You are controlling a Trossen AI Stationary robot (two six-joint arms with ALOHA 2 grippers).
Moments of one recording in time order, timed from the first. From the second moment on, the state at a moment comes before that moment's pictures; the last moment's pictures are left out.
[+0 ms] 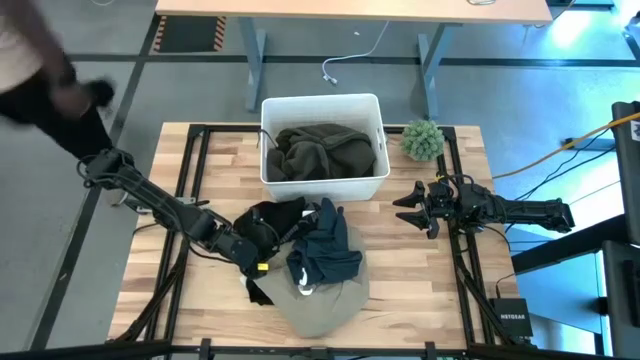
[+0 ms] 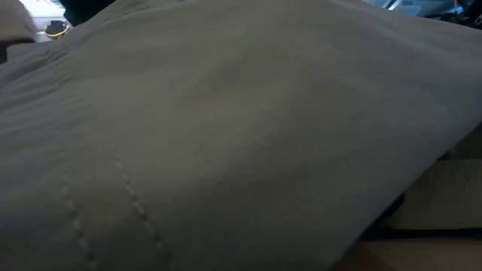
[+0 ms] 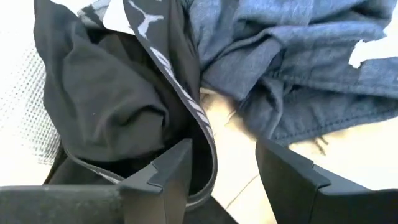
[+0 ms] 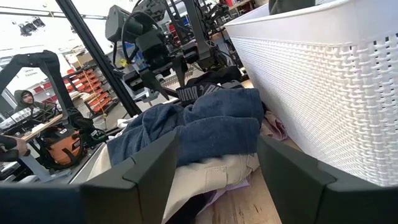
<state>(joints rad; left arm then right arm) -0.50 1.31 0.86 -0.43 -0.51 -0.54 -0.02 0.05 0.02 -0.01 -0.09 0.44</state>
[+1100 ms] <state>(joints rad) -0.41 1.30 0.84 -0.15 -0.48 -0.43 -0.02 0.05 0.02 -0.01 -0.09 0.44</state>
